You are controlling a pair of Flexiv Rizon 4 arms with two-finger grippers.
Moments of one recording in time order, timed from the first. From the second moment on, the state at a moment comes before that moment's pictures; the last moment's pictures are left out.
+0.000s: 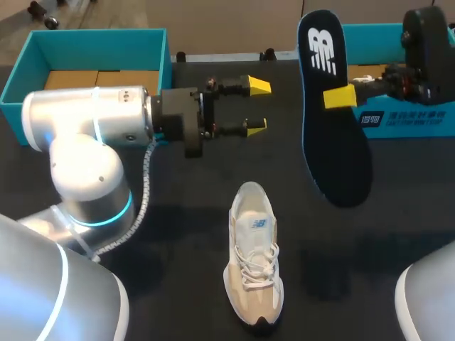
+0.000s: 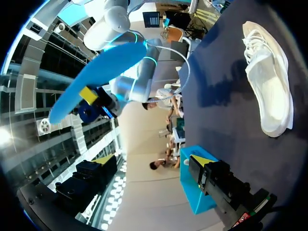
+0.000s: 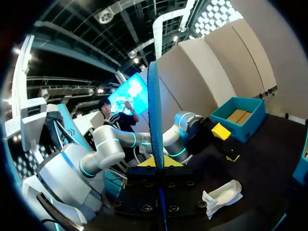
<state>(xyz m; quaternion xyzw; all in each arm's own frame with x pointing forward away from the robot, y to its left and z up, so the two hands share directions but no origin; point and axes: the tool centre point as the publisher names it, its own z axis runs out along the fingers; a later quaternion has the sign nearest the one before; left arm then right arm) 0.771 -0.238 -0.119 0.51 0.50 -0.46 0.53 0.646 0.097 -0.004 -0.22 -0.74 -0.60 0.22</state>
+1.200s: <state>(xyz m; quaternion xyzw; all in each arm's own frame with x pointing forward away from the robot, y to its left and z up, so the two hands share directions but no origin) 0.772 -0.229 -0.115 0.52 0.50 -0.46 0.52 0.742 0.055 -0.066 -0.33 -0.65 -0.60 0.33</state>
